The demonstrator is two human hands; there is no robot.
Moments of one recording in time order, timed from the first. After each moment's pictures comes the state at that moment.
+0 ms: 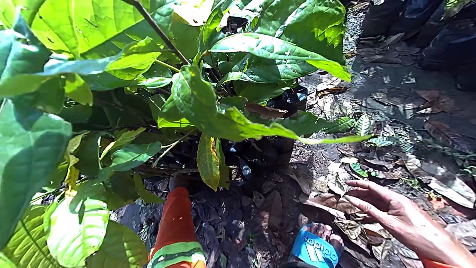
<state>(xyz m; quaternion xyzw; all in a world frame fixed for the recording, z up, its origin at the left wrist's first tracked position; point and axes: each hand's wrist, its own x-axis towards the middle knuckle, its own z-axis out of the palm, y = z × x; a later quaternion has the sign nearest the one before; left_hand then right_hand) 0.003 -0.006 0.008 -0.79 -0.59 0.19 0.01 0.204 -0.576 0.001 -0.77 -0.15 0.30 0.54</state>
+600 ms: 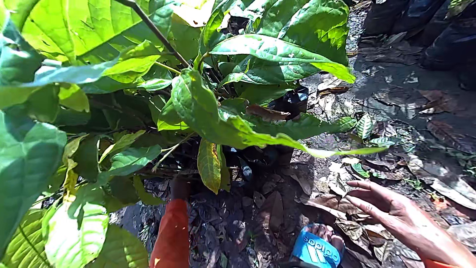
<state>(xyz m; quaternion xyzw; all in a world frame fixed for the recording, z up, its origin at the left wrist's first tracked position) 0.009 -0.082 0.075 -0.84 -0.52 0.09 -0.09 0.207 -0.573 -0.001 -0.77 -0.15 0.31 0.53</state>
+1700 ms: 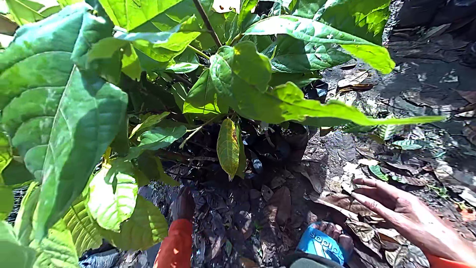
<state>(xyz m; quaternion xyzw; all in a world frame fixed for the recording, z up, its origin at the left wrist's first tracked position) -0.097 -0.101 0.056 -0.85 -0.50 0.14 -0.05 0.210 -0.561 -0.003 -0.76 -0.18 0.32 0.53</state>
